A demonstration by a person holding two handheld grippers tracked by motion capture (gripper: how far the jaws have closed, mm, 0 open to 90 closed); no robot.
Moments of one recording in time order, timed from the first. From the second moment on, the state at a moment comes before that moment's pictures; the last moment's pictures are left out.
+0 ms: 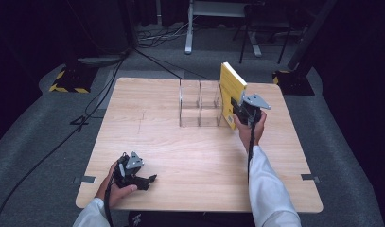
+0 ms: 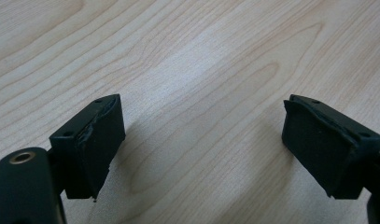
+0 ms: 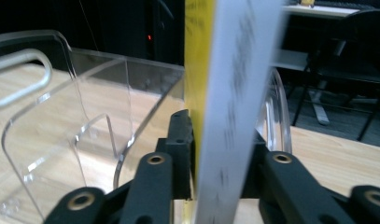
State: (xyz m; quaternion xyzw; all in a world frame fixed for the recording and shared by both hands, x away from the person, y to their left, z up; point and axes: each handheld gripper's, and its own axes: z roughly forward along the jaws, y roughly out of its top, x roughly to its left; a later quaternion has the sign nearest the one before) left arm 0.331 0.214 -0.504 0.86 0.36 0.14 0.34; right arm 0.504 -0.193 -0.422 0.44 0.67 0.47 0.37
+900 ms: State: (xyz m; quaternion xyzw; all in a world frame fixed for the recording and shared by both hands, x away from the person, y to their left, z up) left arm 0.331 0.214 -0.504 0.86 0.36 0.14 0.34; right arm 0.481 -0.204 -0.419 0.42 0.71 0.44 0.36
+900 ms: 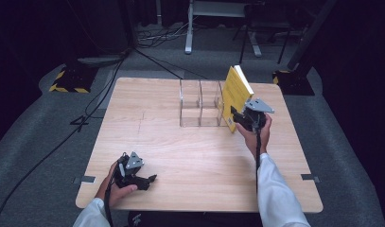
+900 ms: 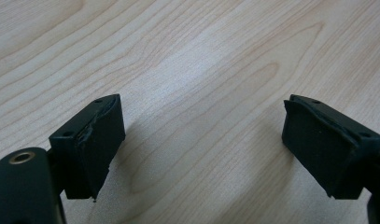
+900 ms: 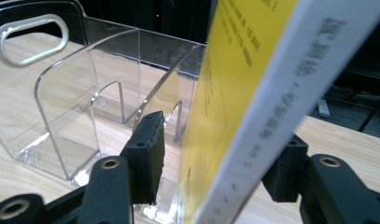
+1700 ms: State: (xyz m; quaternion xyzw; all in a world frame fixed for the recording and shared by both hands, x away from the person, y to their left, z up) left arm 0.332 0.214 -0.504 0.86 0.36 0.14 0.34; right arm 0.458 -0.230 -0.406 0.41 0.73 0.45 0.31
